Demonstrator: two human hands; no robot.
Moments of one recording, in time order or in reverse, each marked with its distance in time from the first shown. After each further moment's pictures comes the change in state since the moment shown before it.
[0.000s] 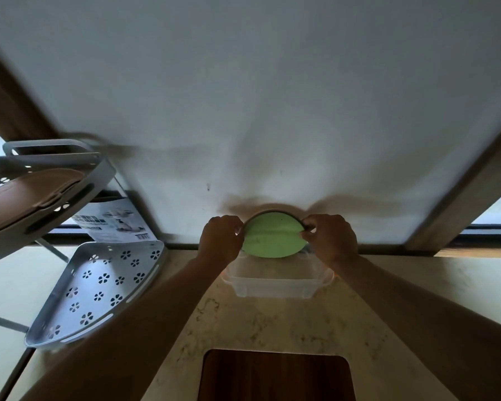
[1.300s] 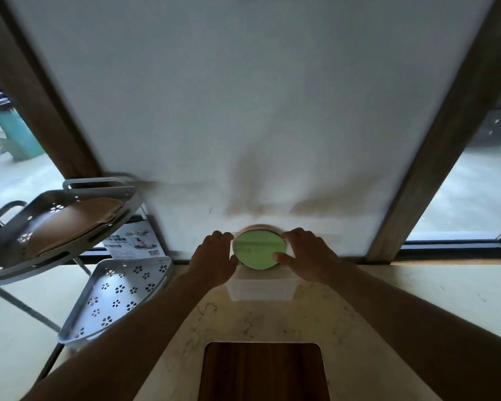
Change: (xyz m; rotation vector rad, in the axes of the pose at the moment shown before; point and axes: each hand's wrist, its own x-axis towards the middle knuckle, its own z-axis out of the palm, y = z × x) left_hand -0.081 0.045 -0.081 0.179 -0.141 0.104; right_hand -0.068 -0.048 -0.093 -0.221 -0.291 -0.252
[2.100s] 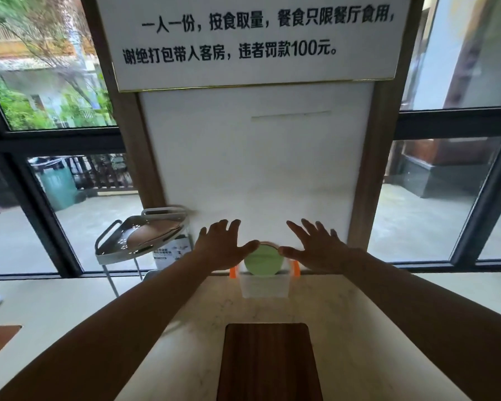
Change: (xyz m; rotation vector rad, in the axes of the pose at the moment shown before) left_hand -0.209 0.083 -0.170 0.269 0.113 0.074; right_hand -0.196 -0.080 -0.125 -0.119 0.099 0.059
